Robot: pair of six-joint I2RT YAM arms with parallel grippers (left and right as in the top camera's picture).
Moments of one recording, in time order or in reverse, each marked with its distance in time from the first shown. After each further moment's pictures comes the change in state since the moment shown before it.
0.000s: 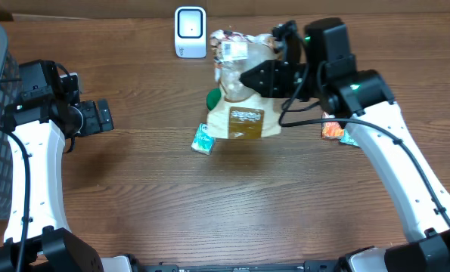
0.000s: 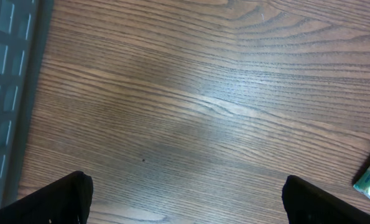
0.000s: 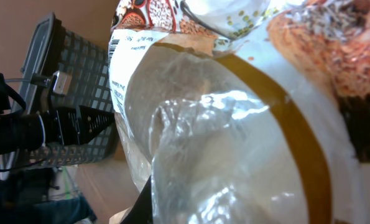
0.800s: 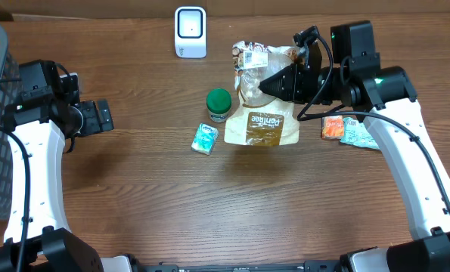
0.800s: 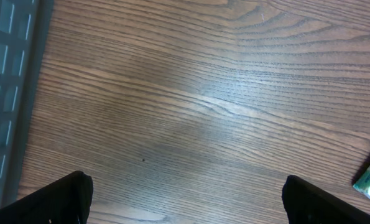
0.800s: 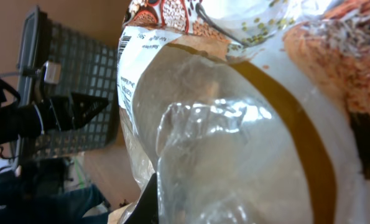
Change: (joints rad) left arm 0.000 0.000 0.000 0.000 0.000 0.000; right arm -0.093 -0.005 0.031 -0.177 -0.069 -0.068
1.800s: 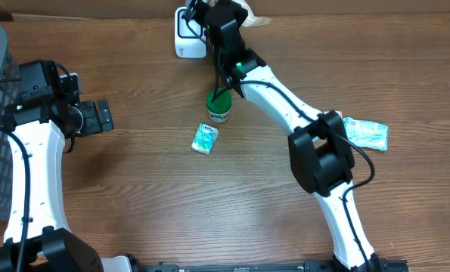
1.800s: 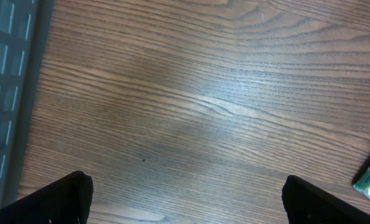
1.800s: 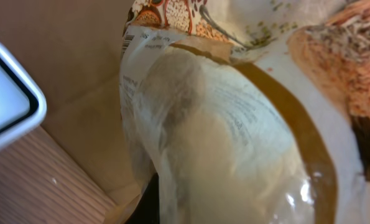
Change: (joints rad) left arm 0.000 0.000 0.000 0.000 0.000 0.000; right arm 0.326 0.843 0.492 1.051 1.249 -1.324
